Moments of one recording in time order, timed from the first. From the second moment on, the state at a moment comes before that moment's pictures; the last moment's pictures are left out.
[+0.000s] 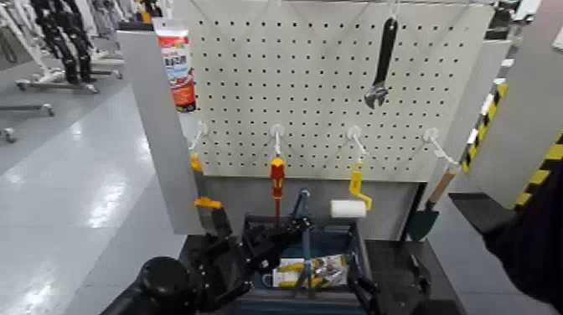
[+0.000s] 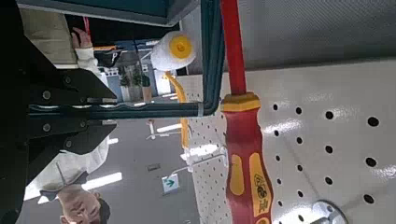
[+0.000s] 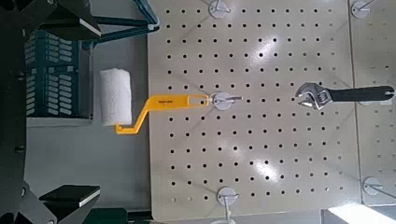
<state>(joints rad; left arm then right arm) -0.55 0.20 -0.56 -0.89 1.61 0.71 -0.71 0.25 -0.06 0.18 -1.60 -0.02 -0.40 -0.18</state>
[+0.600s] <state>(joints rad) -0.49 0.20 -0.53 -0.97 1.63 0.70 -0.68 0.26 -0.06 0.17 -1.61 -0.01 -0.40 -0.18</state>
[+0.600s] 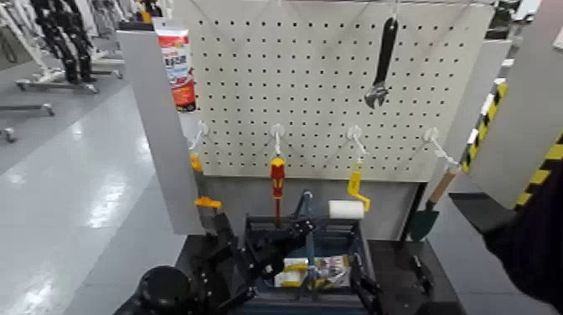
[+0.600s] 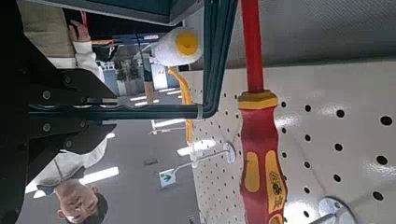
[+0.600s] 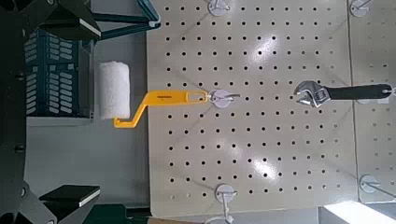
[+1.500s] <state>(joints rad) -0.24 0.20 -0.43 -1.25 1.78 0.69 -0.52 0.27 -0.06 0.16 -1.61 0.01 -0.43 -0.21</state>
